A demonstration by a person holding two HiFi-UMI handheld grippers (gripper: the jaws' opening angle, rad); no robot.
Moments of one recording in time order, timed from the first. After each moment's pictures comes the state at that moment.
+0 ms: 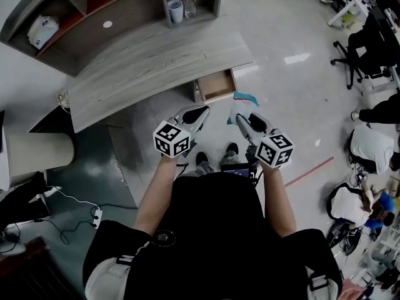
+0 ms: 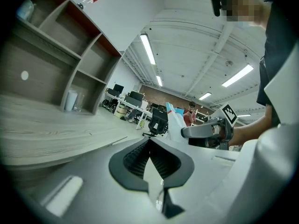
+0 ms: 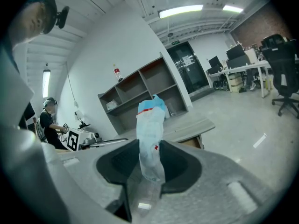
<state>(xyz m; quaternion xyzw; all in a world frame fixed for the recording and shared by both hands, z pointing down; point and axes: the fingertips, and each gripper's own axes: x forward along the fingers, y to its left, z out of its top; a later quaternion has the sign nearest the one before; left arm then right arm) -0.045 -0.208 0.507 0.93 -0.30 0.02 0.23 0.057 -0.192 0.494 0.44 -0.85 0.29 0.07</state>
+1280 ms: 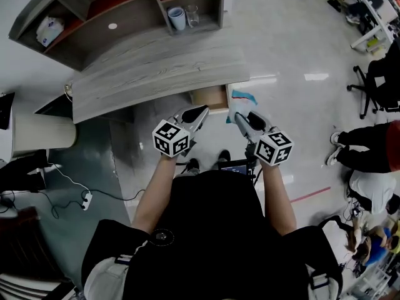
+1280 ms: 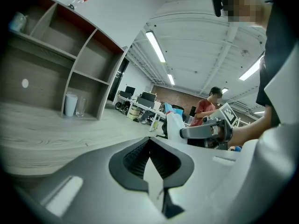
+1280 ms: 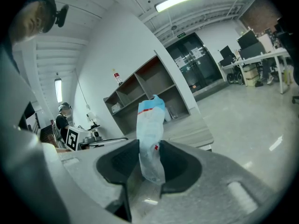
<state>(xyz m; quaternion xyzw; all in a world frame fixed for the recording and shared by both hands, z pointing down) 0.038 -0.291 0.500 0.89 -0.39 0.04 0.23 0.140 -0.294 0.496 0.35 -0.88 0.30 0.07</state>
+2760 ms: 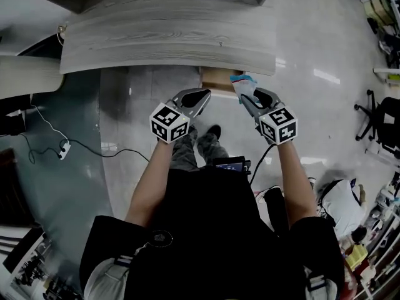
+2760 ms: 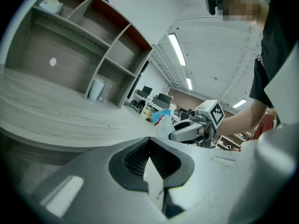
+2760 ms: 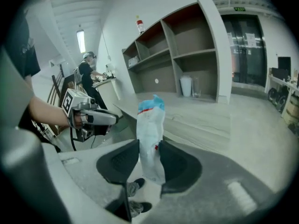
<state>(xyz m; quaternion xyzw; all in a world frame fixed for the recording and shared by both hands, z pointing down) -0.010 -0.317 0.582 0.84 -0.46 0.01 0.30 0.086 -0.362 0.601 0.16 -0.91 0.19 0.32</state>
